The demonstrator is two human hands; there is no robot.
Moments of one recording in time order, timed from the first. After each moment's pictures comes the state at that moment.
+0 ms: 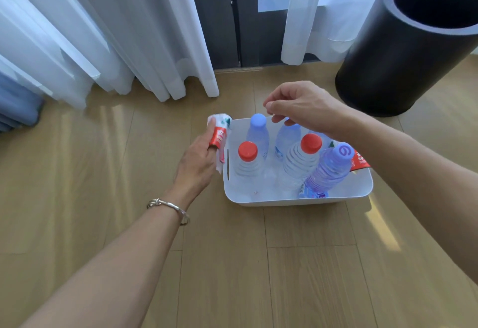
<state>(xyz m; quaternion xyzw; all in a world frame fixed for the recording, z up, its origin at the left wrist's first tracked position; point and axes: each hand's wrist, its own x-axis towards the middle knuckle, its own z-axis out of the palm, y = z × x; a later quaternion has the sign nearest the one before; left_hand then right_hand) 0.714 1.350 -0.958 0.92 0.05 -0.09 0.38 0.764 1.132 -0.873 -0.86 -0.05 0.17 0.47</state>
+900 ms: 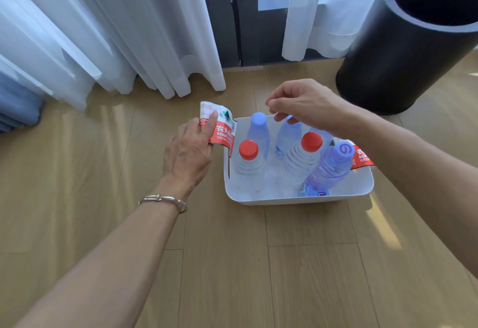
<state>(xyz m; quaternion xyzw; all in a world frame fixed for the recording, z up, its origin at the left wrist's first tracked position) 0.724 1.361 -0.953 1.00 -0.06 0.04 0.06 0.763 1.128 -0.871 -0.86 -0.04 0.18 0.47</state>
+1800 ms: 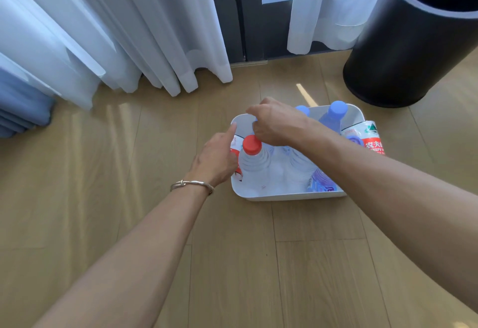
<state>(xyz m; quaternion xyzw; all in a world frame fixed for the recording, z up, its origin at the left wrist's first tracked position) 0.726 1.337 -0.961 0.95 0.00 -0.18 0.24 0.769 1.184 -0.910 -0.96 -0.14 0.18 0.15</state>
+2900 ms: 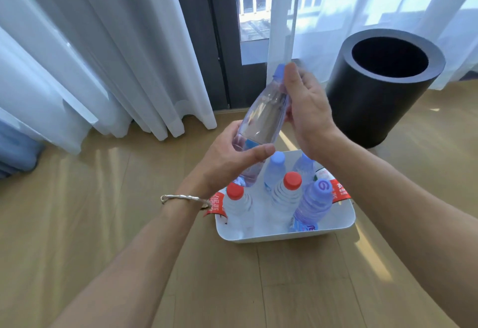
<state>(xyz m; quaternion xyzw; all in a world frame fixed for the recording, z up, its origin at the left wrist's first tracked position) 0.747 1.283 -0.864 0.80 -0.10 -0.15 0.58 0.780 1.128 -0.831 -0.67 0.06 -0.07 0.74</state>
